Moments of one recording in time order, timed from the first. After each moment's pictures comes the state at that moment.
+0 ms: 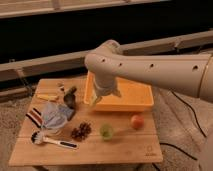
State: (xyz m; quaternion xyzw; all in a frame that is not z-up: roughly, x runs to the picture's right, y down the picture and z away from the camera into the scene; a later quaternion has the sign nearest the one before) arm -0.002 0.048 0.661 -0.25 0.17 0.53 0.80
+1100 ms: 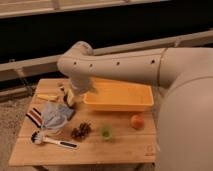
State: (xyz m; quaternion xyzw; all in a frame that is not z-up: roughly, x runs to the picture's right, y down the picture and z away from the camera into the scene) arm -0.129 0.033 0.694 -0.25 0.11 0.48 0.84
